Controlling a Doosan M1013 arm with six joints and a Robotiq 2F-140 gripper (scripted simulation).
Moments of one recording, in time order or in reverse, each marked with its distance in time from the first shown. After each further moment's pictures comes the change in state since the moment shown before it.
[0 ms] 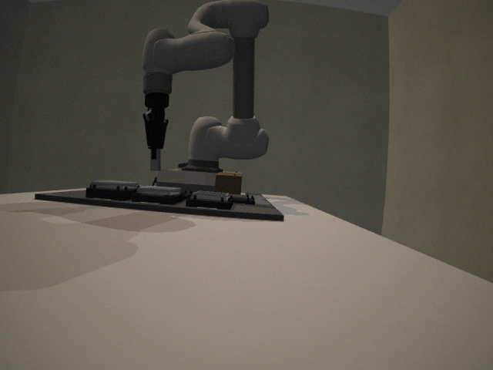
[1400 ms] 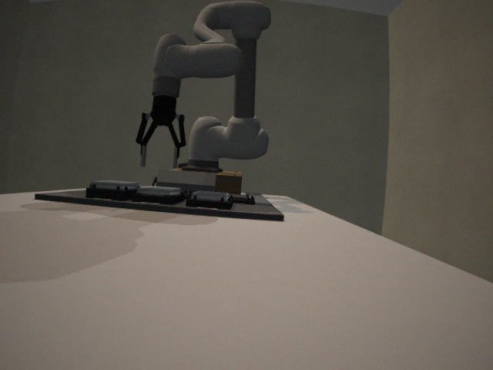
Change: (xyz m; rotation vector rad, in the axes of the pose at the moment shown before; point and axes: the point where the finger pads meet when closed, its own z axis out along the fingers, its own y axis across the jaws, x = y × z) arm -0.007 -0.039 -0.001 -0.062 -0.044 1.324
